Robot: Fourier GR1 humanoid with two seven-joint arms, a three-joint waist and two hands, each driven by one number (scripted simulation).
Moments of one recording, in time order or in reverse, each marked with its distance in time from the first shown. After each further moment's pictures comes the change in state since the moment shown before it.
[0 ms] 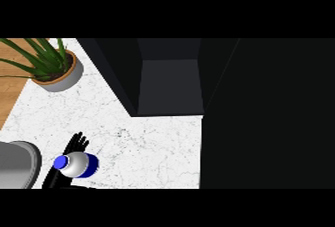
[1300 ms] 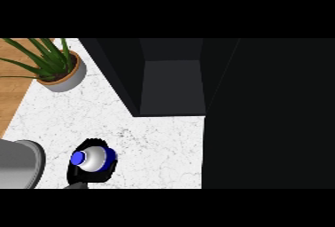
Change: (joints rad) left arm -0.124 -0.107 -0.024 0.123 0.191 0.183 -0.119; right arm 0.022 -0.001 0.020 0.005 0.019 0.000 -0.032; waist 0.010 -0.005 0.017
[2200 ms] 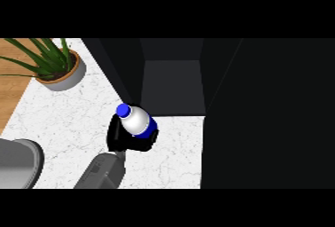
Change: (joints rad) left arm -0.118 -0.062 -0.489 -0.368 0.320 0.387 0.298; right arm -0.007 0.011 0.004 0.003 -0.005 -0.009 0.016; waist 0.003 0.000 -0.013
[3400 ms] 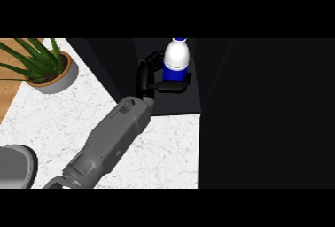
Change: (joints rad) left arm -0.600 0.005 -0.148 0.345 0.107 0.455 0.218; right arm -0.096 -0.011 -0.152 0.029 -0.065 0.038 0.015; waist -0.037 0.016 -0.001
